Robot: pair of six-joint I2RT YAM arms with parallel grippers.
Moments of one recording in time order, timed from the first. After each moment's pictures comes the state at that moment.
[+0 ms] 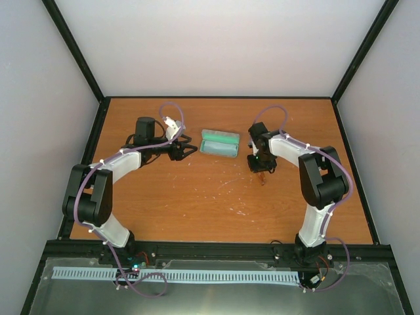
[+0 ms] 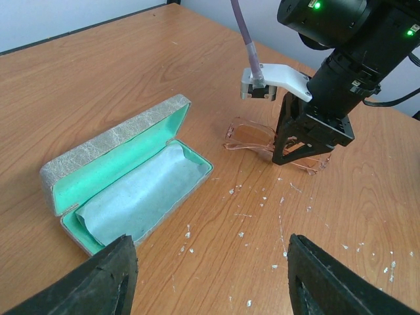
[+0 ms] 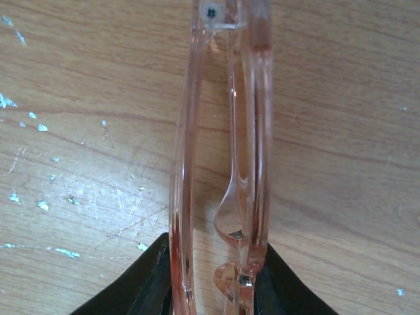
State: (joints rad) left arm -0.22 1.61 0.92 0.08 0.92 0.24; right arm 0.38 1.87 1.23 -0.79 -0.01 0.14
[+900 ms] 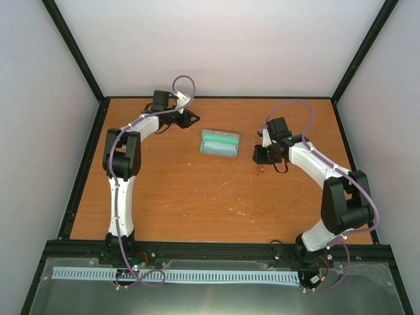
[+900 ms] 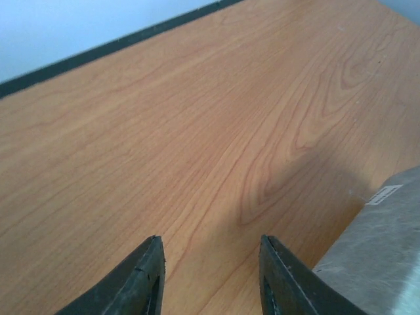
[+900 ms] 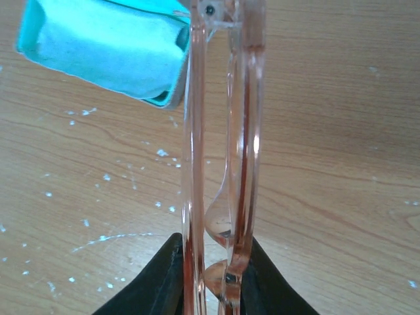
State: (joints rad) left arm -0.18 2.27 1.72 -0.14 0.70 0.23; right arm 0.30 1.58 1.10 -0.62 -0.22 0.21
